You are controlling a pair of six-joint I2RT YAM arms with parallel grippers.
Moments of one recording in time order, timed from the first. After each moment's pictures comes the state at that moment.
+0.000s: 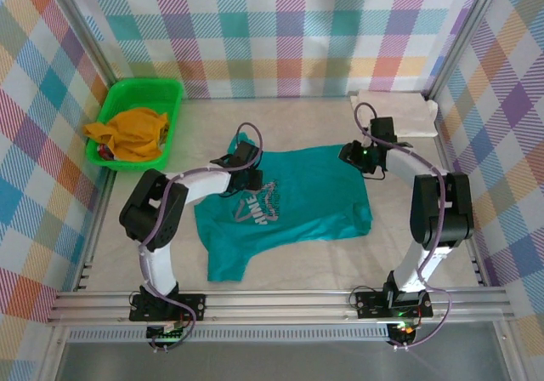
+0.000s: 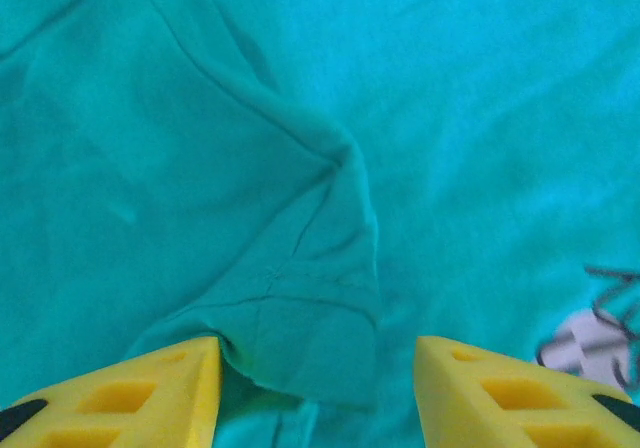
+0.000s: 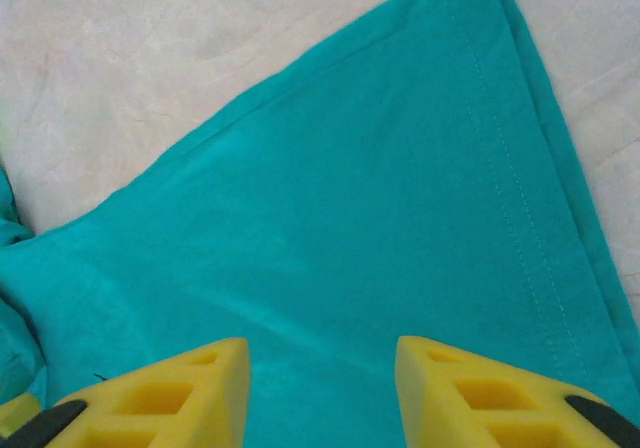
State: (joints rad) left arm -0.52 1.90 1.16 -0.27 -0.17 -0.33; right arm 0.08 1.77 1.14 -0.34 -0.35 0.53
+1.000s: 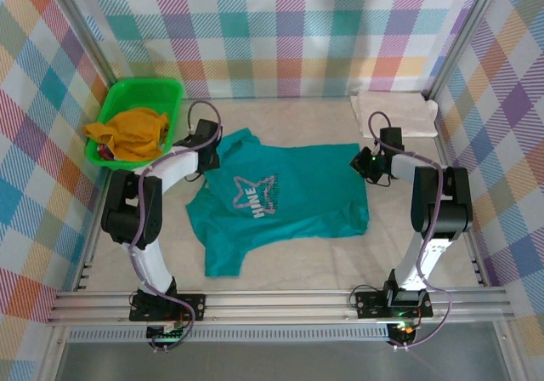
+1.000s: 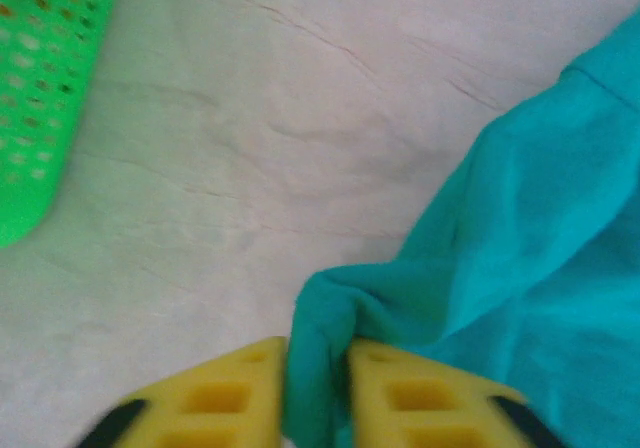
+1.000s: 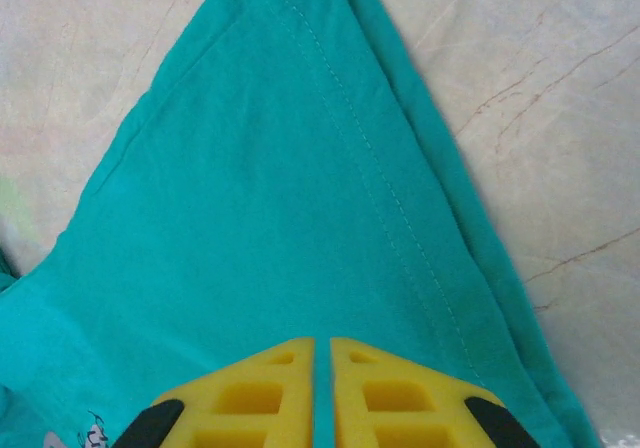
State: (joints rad) left arm -0.26 1.84 1.26 -0.48 -0.41 -0.34; right arm -0.01 1.84 1.06 -0.22 -0.40 0.70
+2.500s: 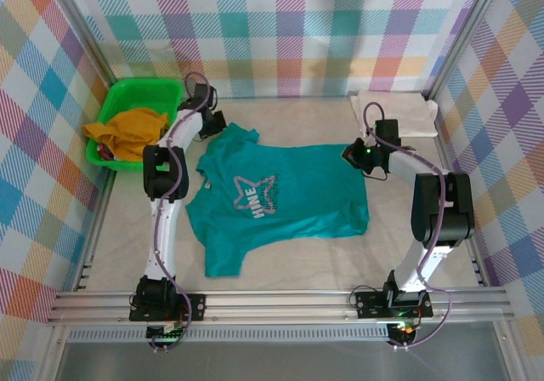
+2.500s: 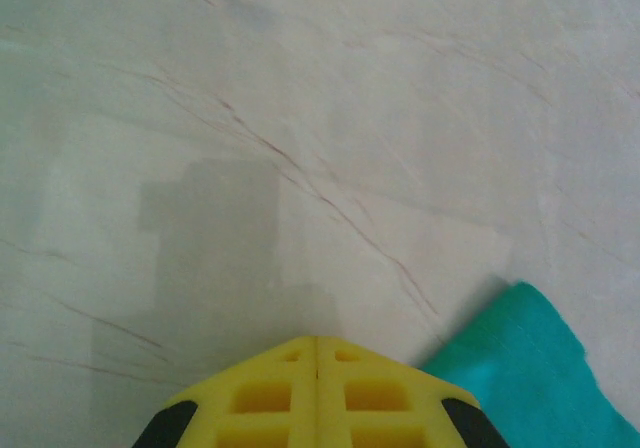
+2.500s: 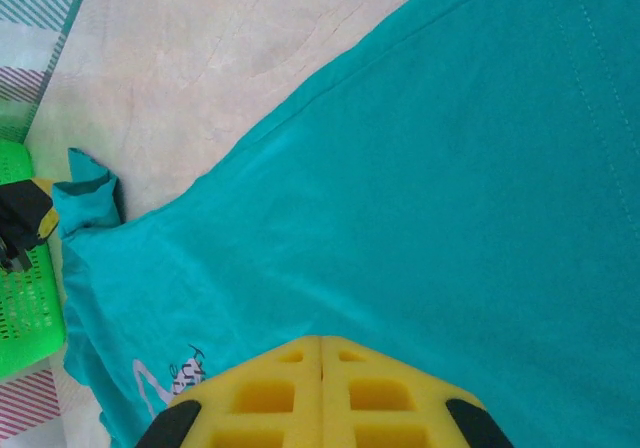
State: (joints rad) left arm -0.09 2.58 2.30 -0.74 0.04 -0.46; right arm 0.06 1.76 1.09 -0.22 -0.49 0.69
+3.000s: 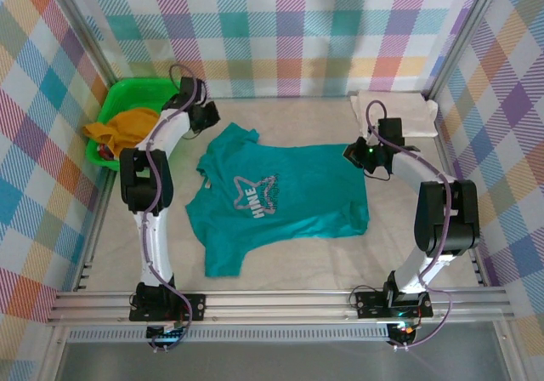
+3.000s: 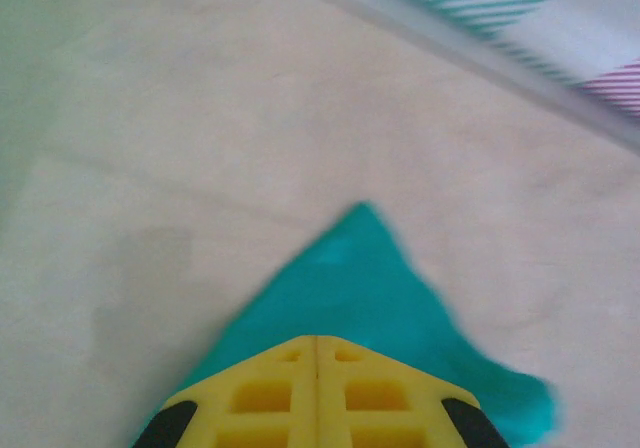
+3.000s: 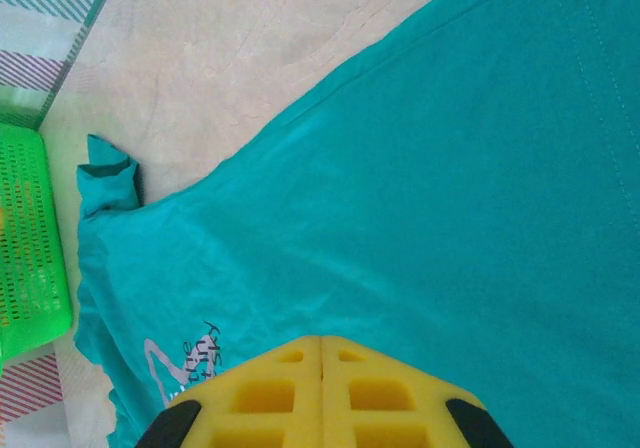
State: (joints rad) left arm -0.12 2.22 1.94 -0.58 0.12 -0.50; right arm 0.06 1.69 1.09 -0.28 -0.49 0.66
